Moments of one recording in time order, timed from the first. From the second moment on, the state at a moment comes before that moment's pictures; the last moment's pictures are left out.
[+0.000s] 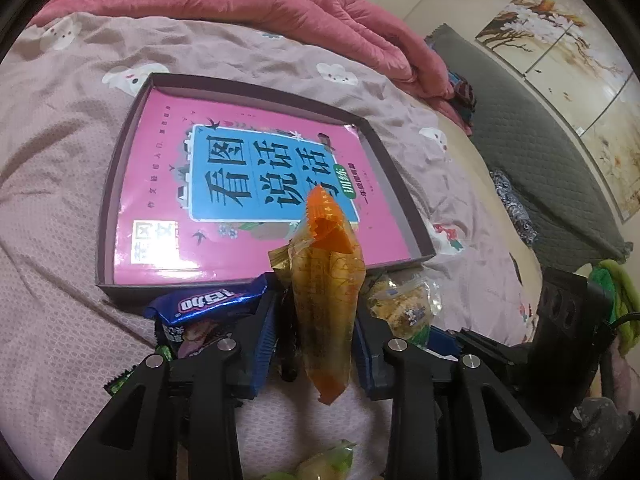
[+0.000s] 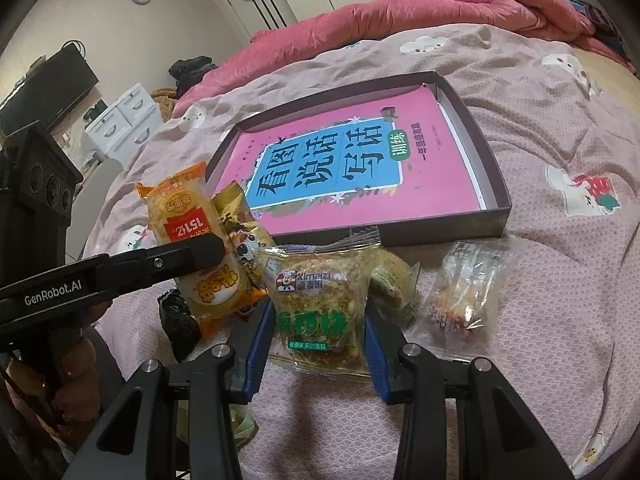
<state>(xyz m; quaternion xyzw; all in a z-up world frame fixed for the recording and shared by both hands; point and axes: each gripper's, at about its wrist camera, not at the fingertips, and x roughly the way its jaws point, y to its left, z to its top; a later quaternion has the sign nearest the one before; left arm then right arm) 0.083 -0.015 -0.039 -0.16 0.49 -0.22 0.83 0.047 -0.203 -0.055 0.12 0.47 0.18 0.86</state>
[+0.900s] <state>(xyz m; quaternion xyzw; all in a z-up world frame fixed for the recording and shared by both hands) 0.066 -0.013 -0.024 -0.12 0.46 -0.23 0.85 0.048 -0.205 -0.054 0.12 0.47 0.18 0.86</state>
